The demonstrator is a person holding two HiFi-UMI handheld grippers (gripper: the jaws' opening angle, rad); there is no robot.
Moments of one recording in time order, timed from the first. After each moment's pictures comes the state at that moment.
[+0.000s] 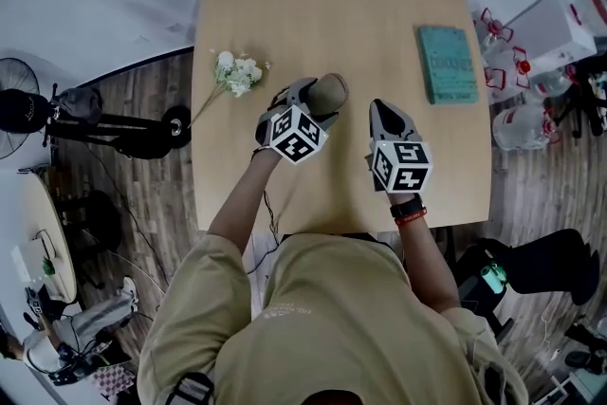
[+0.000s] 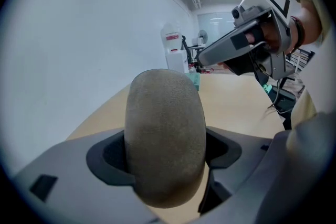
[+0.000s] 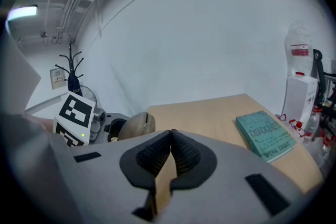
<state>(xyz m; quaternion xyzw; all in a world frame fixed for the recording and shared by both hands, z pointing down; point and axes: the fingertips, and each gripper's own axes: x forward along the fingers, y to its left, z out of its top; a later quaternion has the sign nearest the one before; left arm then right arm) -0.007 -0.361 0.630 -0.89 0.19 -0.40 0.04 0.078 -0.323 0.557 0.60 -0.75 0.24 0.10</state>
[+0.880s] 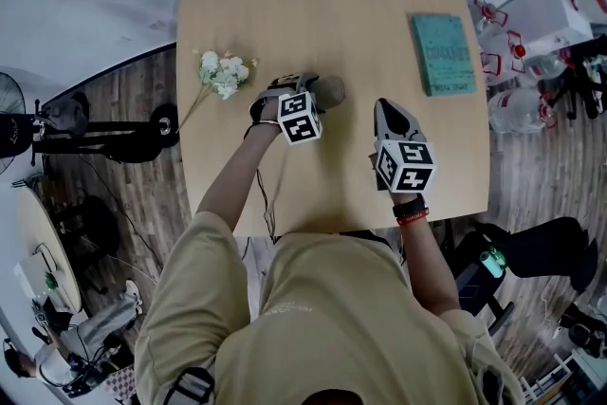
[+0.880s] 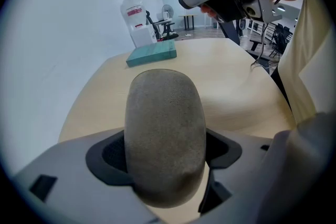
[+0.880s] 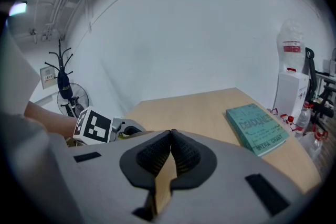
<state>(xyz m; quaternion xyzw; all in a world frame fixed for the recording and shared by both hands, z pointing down) -0.007 -0.384 0.730 -0.84 0.03 -0.53 0.12 0.097 -0.334 0.590 0.63 -0.72 0.26 0.12</state>
